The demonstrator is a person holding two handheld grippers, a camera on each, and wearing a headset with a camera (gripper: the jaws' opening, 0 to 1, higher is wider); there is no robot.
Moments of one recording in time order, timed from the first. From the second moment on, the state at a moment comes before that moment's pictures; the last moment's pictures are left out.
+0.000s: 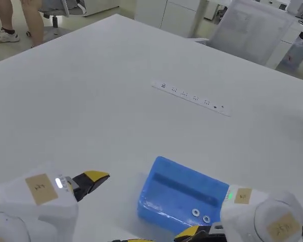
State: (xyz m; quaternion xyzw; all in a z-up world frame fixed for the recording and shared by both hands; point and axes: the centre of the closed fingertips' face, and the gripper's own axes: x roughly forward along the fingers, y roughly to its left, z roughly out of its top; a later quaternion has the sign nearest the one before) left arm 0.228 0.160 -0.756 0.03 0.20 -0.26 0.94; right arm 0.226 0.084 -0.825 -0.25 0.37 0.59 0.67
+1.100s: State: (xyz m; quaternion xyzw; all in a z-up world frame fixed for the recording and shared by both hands) left arm 0.227 0.161 -0.760 0.03 0.21 -0.27 0.94; right arm 0.240 0.075 -0.803 -0.12 0.36 0.54 0.75
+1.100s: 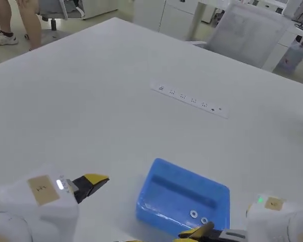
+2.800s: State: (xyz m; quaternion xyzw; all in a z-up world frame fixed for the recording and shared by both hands) left arm 0.226 0.162 -0.763 0.03 0.21 -0.27 0.94; right arm 0.315 0.076 -0.804 -0.08 0.37 0.47 0.79
